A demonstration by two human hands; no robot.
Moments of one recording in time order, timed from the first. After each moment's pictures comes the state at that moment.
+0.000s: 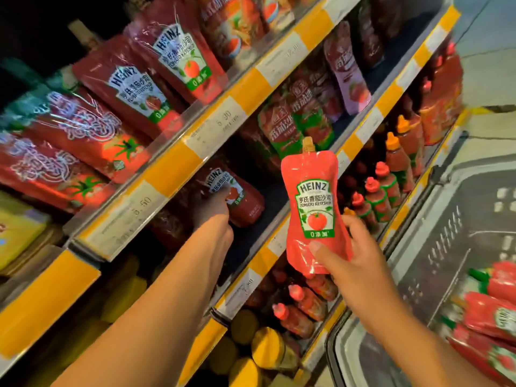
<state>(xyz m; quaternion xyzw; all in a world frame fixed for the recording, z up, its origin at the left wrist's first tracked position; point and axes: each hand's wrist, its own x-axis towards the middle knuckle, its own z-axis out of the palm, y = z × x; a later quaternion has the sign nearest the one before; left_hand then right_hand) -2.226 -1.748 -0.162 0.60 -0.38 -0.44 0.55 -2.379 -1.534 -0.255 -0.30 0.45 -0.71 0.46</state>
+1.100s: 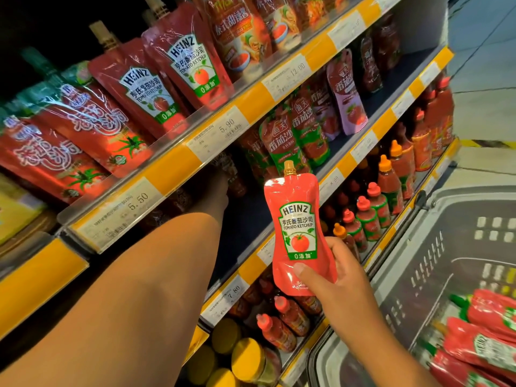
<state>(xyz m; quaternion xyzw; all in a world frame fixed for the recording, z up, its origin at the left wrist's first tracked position) -2.255 -1.833 -0.154 0.59 -0.45 -0.41 0.53 -2.376 -1.529 -0.263 -0.35 0.45 -0.68 0.47</state>
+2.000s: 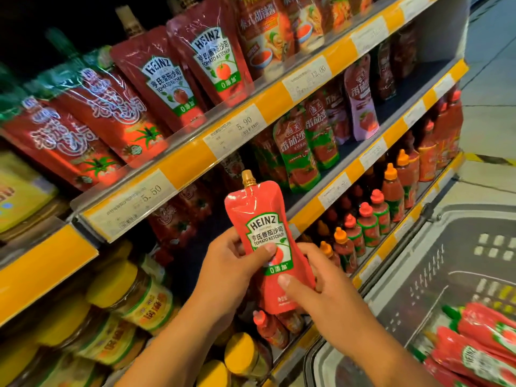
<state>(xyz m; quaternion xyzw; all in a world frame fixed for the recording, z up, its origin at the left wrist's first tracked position) -2.227 -1.581 -0.146 0.51 -0.63 -0.46 0.37 -2.377 -1.521 -0.228 -0.48 0.42 -0.58 0.51</state>
